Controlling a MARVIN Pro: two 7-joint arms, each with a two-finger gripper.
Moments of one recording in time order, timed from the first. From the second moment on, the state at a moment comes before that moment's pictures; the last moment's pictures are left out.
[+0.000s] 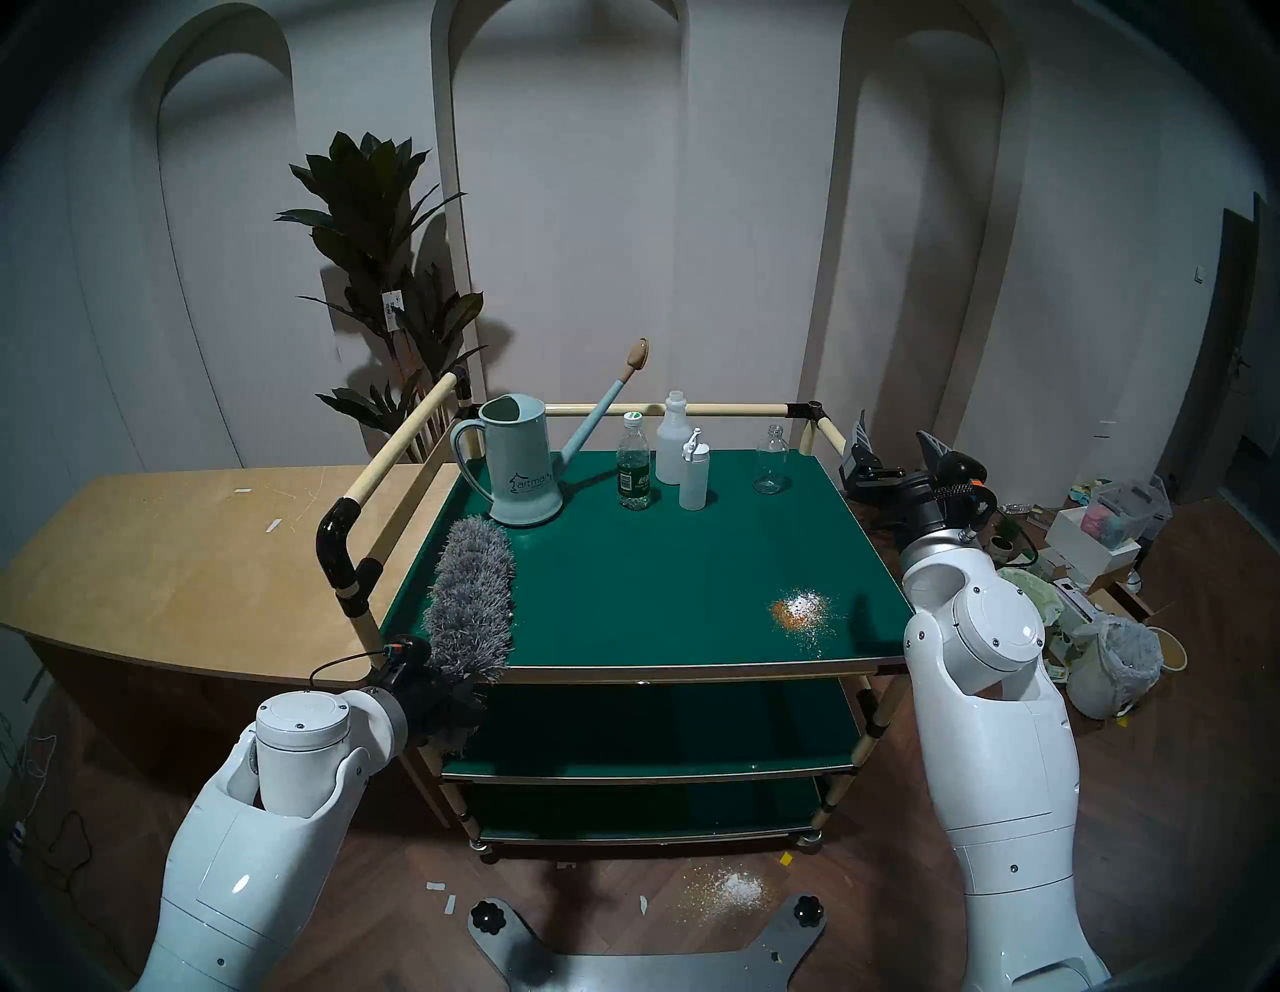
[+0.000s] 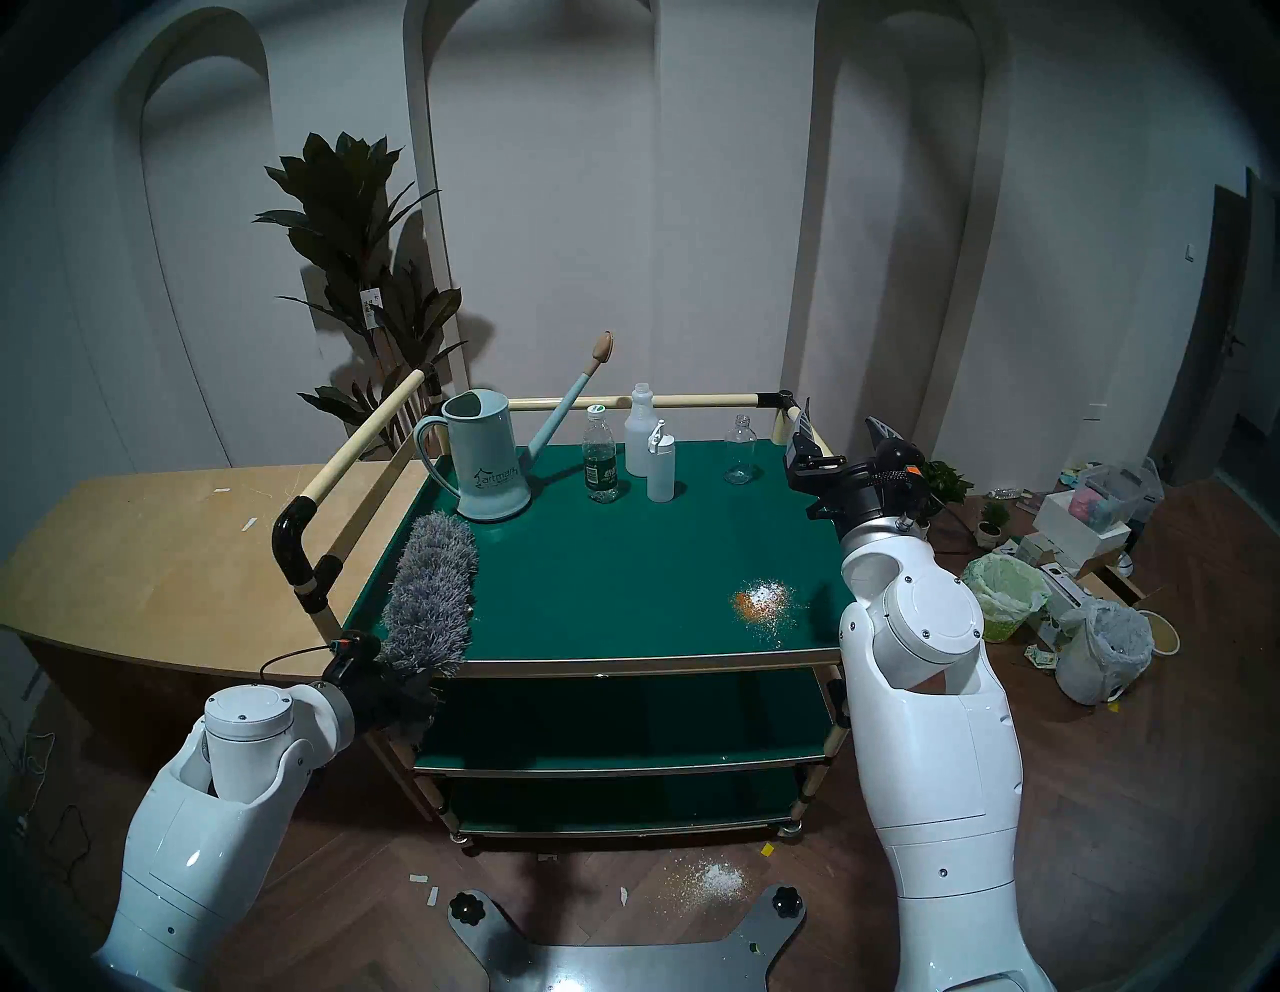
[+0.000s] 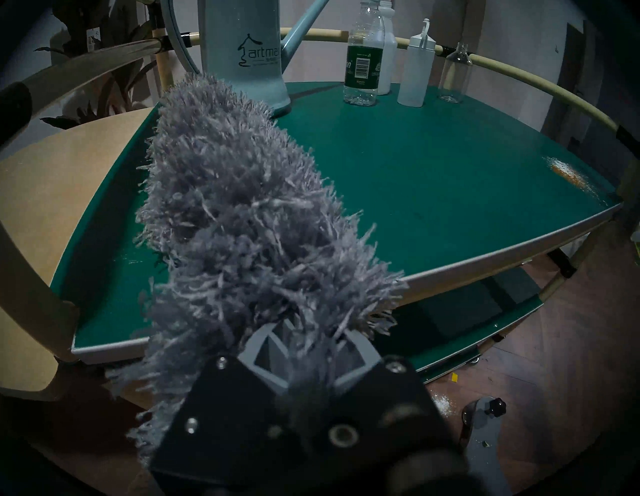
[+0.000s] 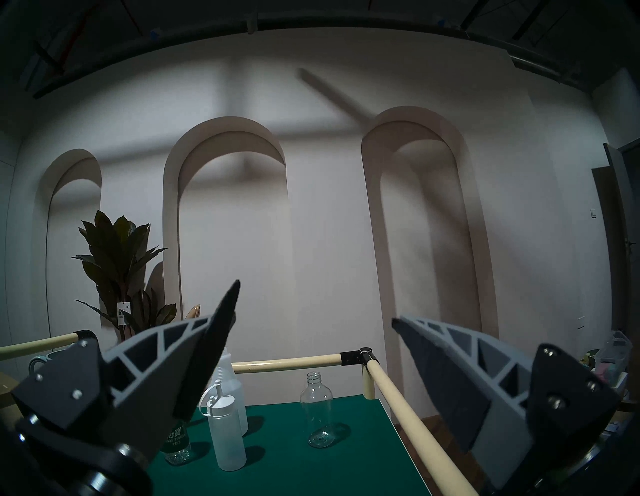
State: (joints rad) left arm 1.82 -1.08 -1.58 -1.81 -0.38 0.57 -0.25; right arm -1.52 -1.44 1.67 -1.84 0.25 0.03 0.02
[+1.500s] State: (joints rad) left arm 1.53 -1.12 -1.38 -1.70 -0.48 0.84 -0.36; right arm -1.56 -1.43 1.77 -1.85 0.31 0.03 0.04
